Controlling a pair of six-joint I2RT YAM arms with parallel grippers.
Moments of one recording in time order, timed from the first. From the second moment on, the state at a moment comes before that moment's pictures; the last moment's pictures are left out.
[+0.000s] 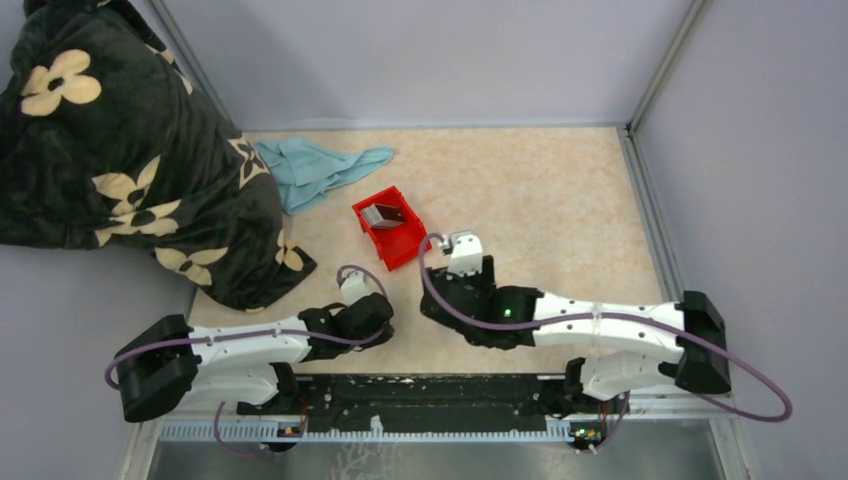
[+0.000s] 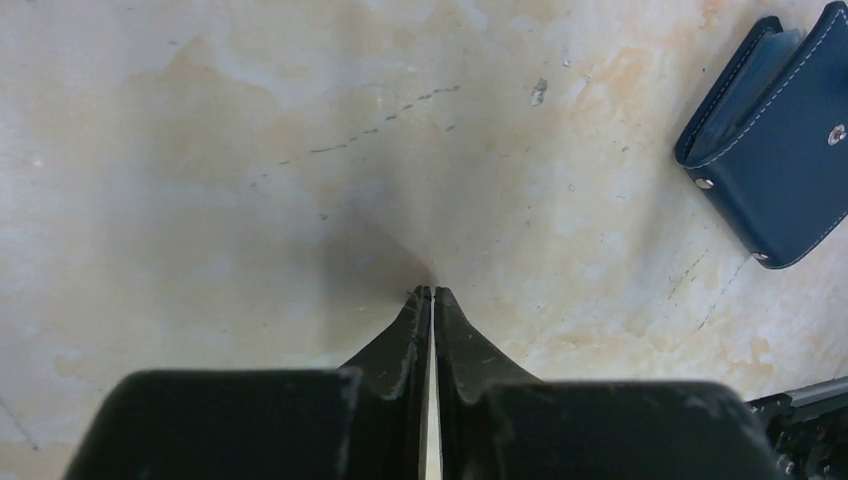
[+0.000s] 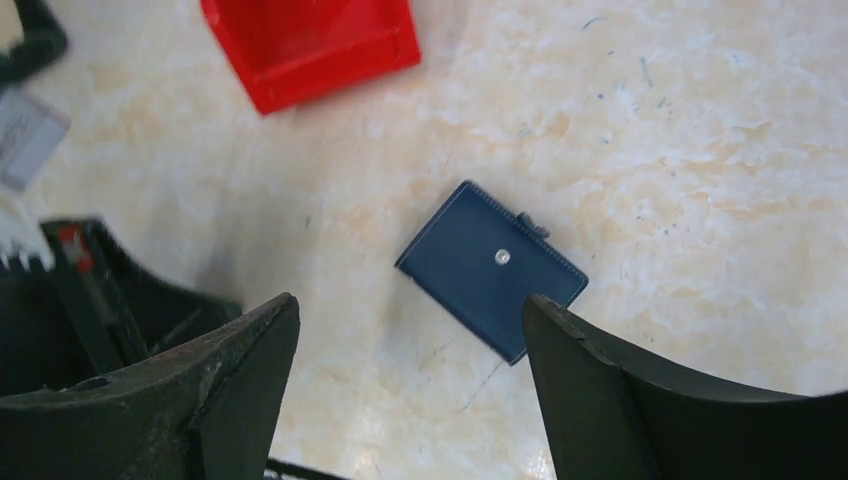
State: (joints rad) left arm -1.10 1.17 0.42 -0.22 -0.39 -1.25; right arm 1.37 1.26 0.98 -0.66 0.83 0.80
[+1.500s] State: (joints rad) left arm -1.16 1.63 0.68 0.18 -0.38 -1.27; right arm 0.86 1.35 0.75 -0.34 0.44 0.49
